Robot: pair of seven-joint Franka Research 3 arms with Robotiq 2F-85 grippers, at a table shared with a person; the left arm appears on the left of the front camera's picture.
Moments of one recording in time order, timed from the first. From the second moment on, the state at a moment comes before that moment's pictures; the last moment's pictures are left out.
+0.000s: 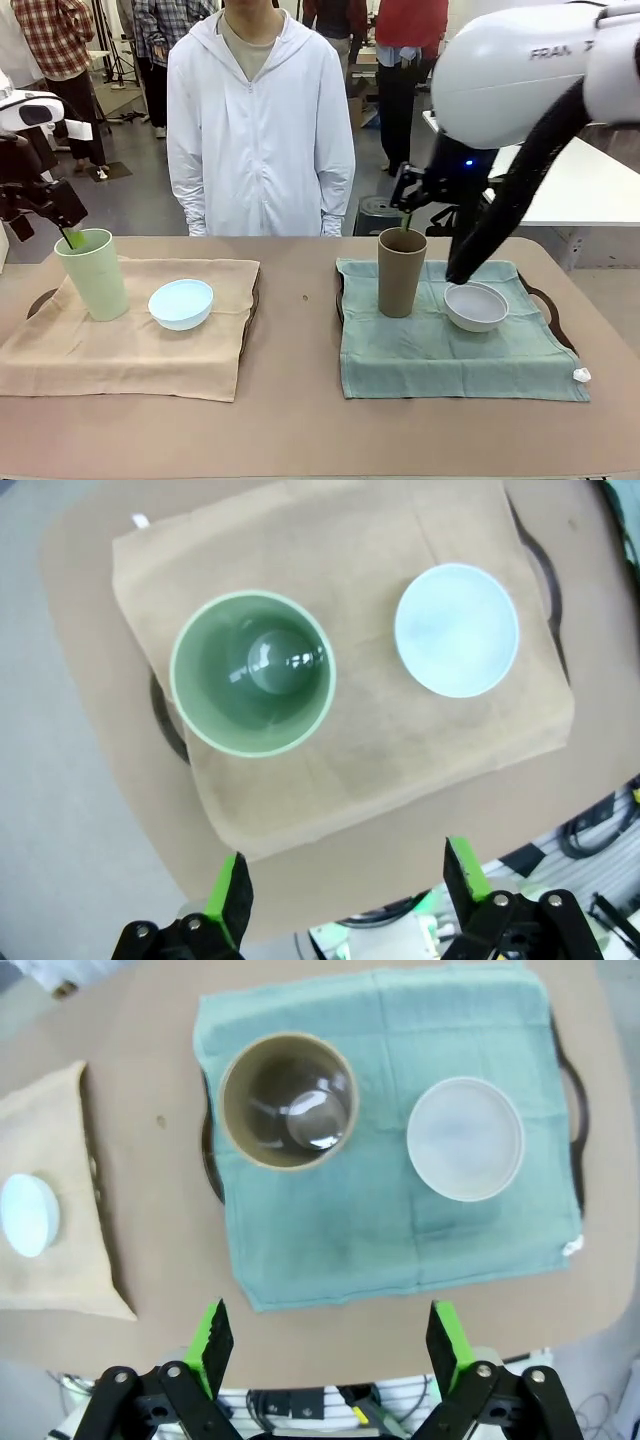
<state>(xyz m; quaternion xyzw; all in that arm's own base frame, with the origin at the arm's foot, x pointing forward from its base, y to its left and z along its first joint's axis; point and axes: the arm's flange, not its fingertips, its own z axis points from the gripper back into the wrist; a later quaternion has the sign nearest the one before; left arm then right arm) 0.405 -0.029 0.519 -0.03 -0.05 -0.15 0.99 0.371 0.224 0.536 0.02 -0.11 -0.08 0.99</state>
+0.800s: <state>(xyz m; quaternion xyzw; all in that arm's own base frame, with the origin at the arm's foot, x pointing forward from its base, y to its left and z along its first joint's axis) 0.383 0.064 0.572 -0.35 -0.09 -0.18 0.92 0.347 0.028 0.535 0.31 -0.08 -0.16 0.93</state>
